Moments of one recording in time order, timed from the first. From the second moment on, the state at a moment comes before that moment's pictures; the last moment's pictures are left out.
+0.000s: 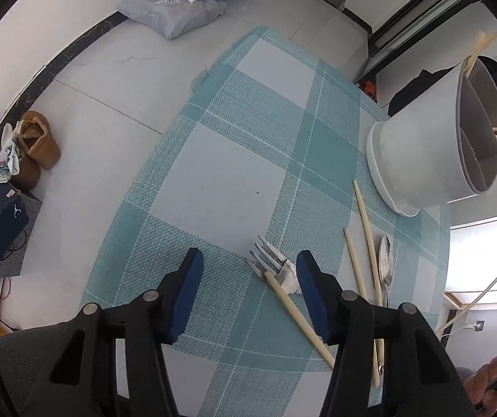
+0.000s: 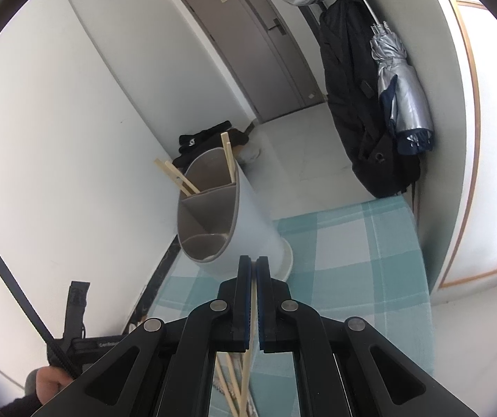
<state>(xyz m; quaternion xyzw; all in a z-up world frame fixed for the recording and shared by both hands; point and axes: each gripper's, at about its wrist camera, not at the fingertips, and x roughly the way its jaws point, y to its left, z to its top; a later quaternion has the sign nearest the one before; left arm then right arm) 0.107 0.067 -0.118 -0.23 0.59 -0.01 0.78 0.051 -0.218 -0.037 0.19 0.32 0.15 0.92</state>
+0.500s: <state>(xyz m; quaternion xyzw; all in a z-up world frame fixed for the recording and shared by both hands) 0.128 0.052 -0.107 -0.22 0.60 0.02 0.77 0.053 -0.214 -0.037 0.18 0.32 0.15 0.92</state>
